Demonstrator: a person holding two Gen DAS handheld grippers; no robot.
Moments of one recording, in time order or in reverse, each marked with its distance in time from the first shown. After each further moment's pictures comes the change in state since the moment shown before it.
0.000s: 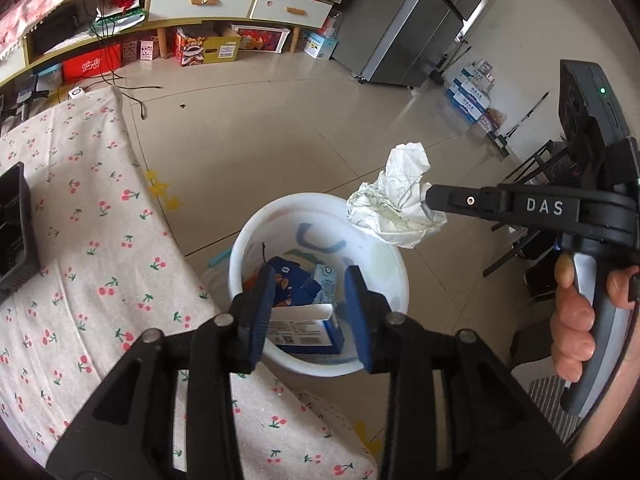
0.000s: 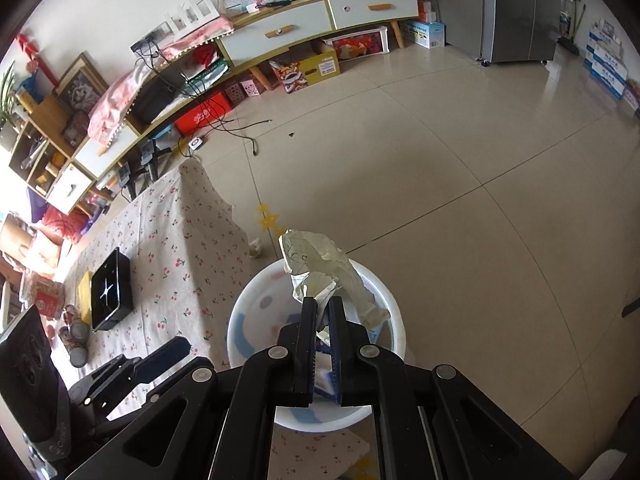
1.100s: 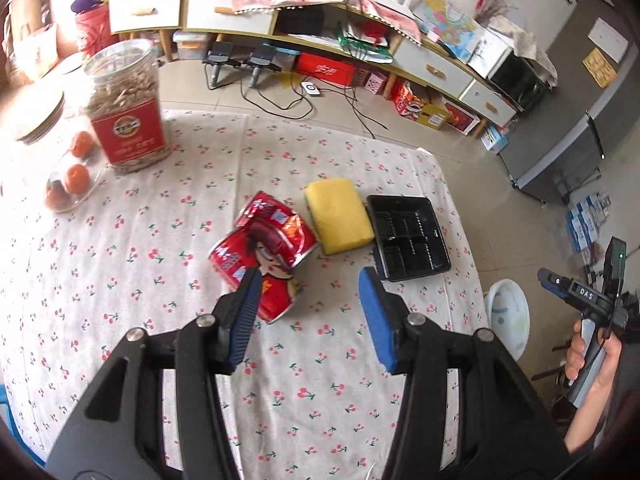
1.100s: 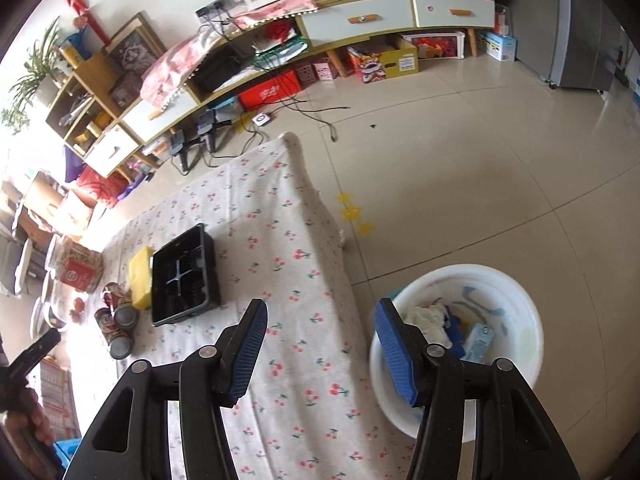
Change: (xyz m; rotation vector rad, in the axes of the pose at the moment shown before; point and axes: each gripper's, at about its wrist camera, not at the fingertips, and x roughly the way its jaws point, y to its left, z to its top) left arm -0.242 0.261 -0.075 -0.477 -0.148 0.396; right arm 0.029 0.147 0.007 -0.150 0.032 0.135
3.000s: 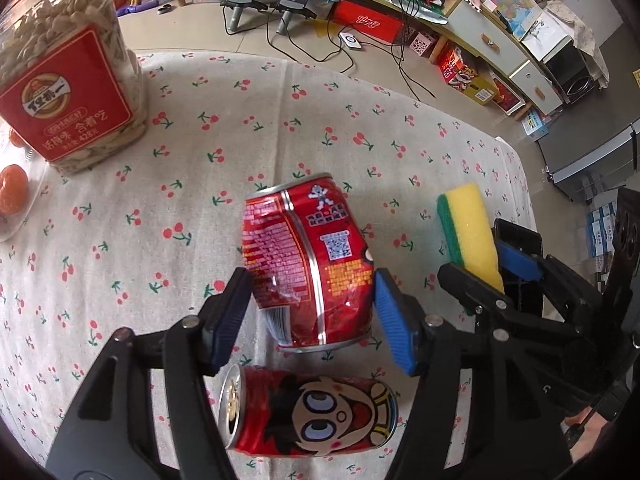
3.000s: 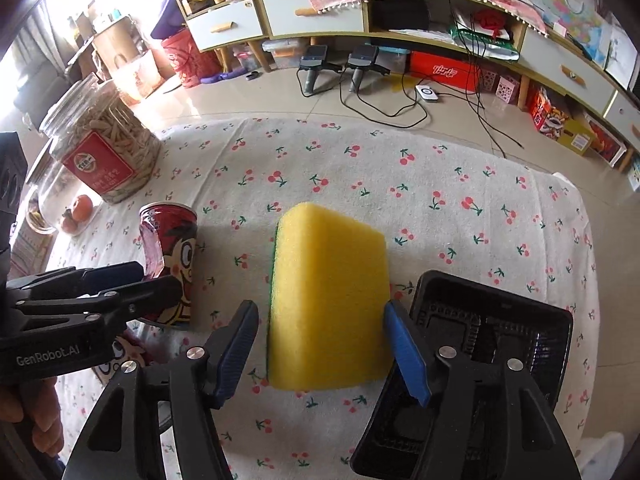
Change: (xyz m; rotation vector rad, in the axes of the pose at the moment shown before) left arm 0.123 0.041 0.053 -0.036 0.185 0.055; right arm 0.197 0.277 -0.001 -0.506 0.113 0.073
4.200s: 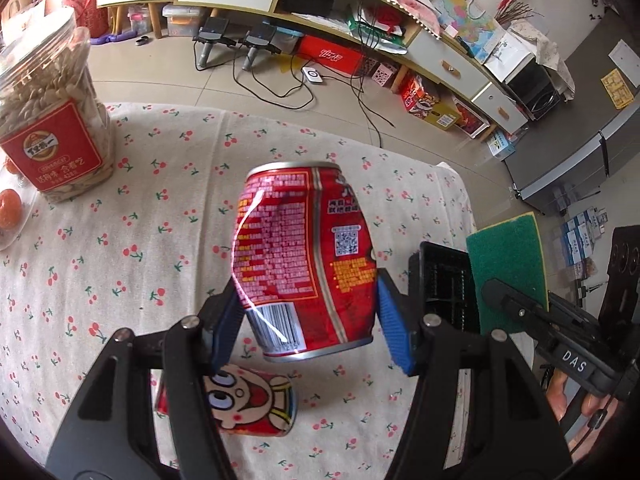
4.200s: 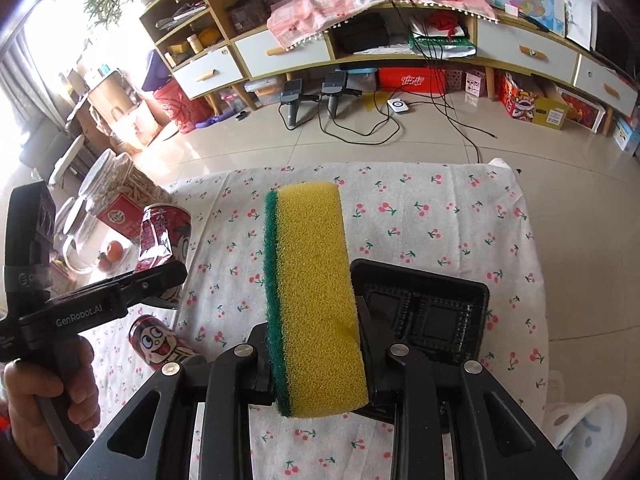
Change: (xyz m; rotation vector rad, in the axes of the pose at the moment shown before) left arm -0.041 -0.043 -0.004 0.034 -0.120 -0.111; right arm -0.094 -0.064 -0.022 0.159 -0.087 0.066
